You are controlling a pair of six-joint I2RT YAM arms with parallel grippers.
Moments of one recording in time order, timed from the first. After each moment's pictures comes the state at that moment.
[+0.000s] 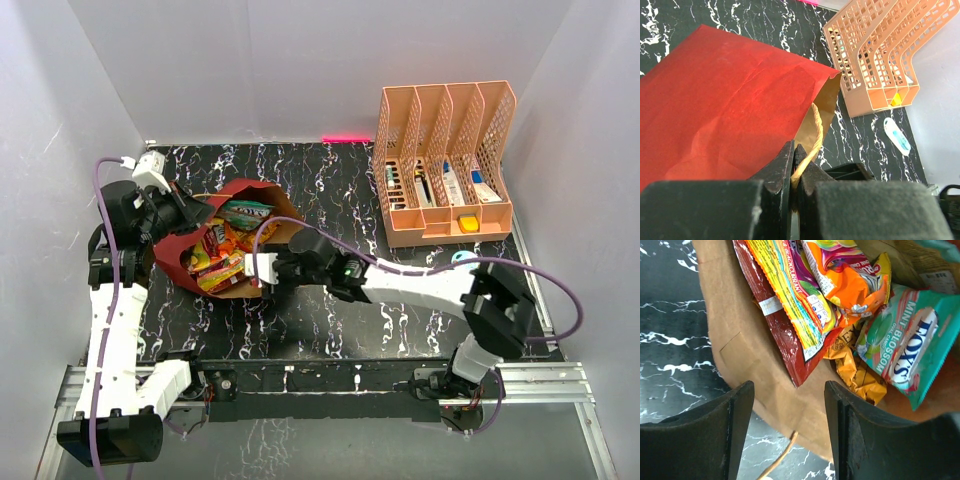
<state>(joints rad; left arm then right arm) 0.07 0.93 1.09 -0.56 0.50 -0.39 1.06 1.58 1.09 0.07 -0.20 -0.66</state>
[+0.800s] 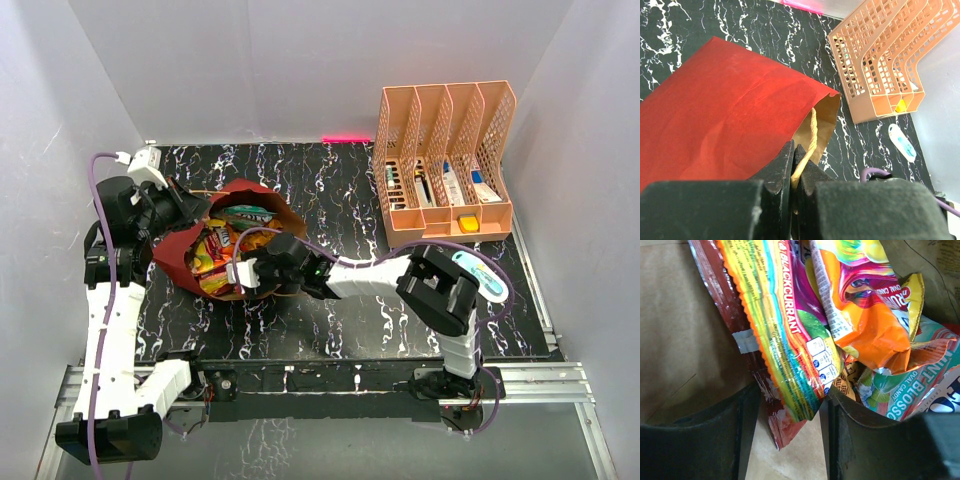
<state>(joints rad) 0.07 0.94 1.14 -0.59 0.46 -0.37 1.05 1.92 1.21 0.28 -0.24 -0.85</state>
